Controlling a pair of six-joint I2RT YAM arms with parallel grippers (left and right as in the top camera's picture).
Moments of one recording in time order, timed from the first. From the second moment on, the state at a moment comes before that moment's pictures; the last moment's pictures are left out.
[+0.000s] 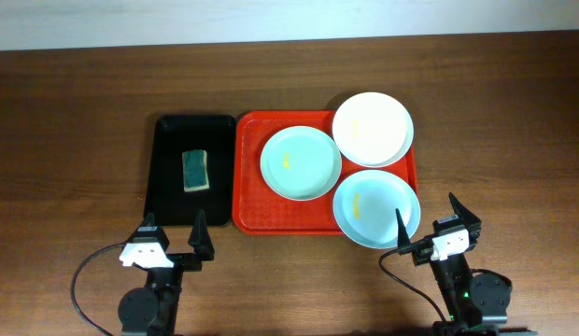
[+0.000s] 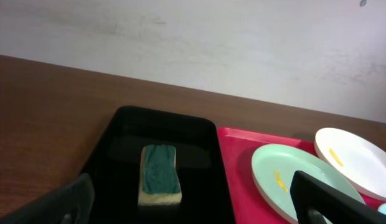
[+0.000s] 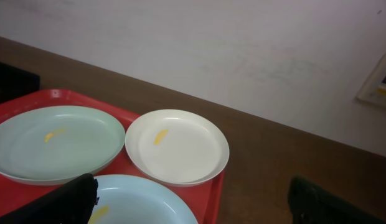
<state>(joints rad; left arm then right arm) -0.07 0.01 0.01 -0.08 -0.01 -0.23 -0.05 0.01 0.01 -0.05 -0.24 -0.24</state>
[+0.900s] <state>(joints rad) -0.07 0.01 0.01 -0.08 -0.01 -0.23 -0.05 0.01 0.01 -0.03 -0.27 -0.24</state>
